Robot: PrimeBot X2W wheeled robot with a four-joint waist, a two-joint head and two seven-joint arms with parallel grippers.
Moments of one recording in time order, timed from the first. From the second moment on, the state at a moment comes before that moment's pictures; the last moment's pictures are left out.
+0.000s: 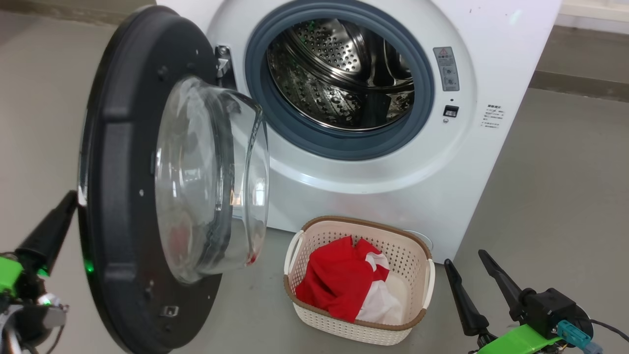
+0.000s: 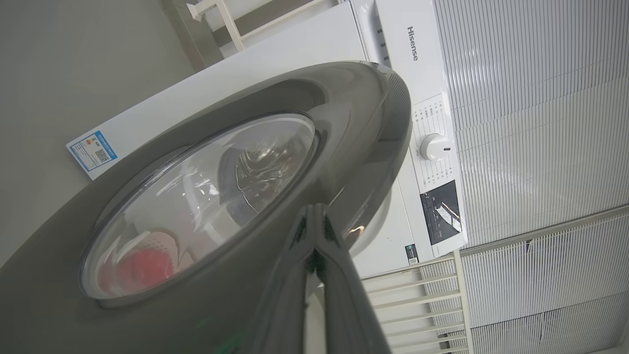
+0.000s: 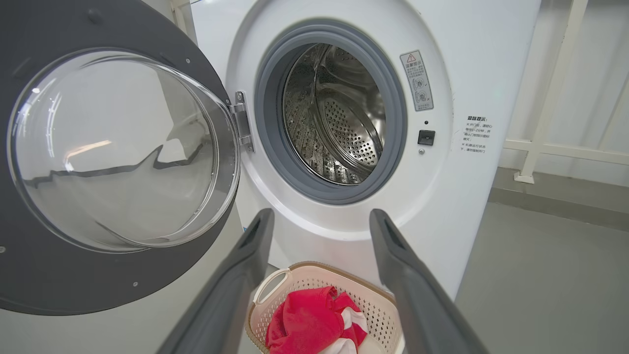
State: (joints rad) left arm -0.32 0.04 0.47 -0.05 -1.21 0.27 0.75; right arm 0.02 -0.09 0.11 0.23 0.29 0.12 -0.26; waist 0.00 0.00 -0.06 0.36
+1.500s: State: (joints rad) left arm -0.05 0.05 0.22 -0.27 -1.46 0.22 0.39; right arm 0.02 -0.07 0.11 0.23 0.29 0.12 -0.26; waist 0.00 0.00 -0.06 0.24
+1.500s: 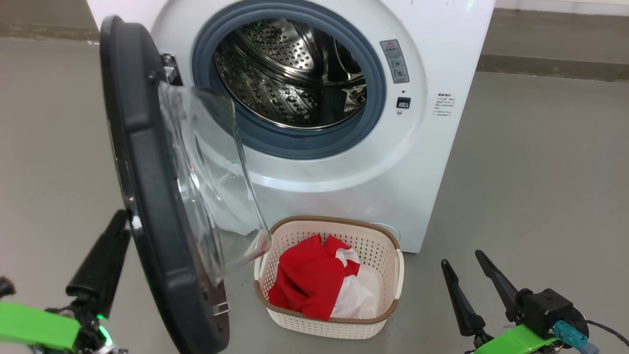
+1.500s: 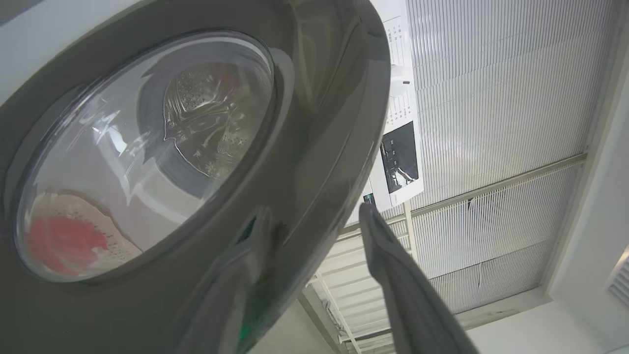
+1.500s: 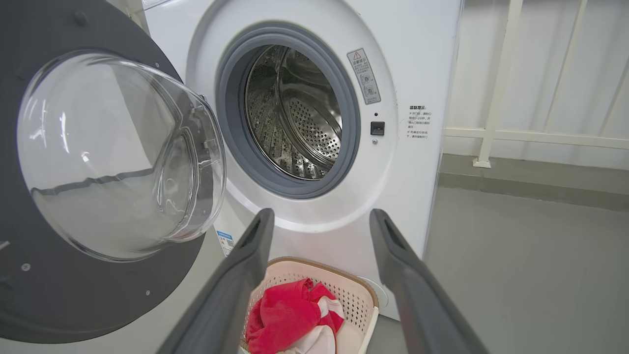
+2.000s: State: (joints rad) left arm 0.03 0.16 0.17 -0.13 -0.92 -0.04 0.01; right arm 0.01 -0.07 0.11 0.23 0.29 0.12 -0.26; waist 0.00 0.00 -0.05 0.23
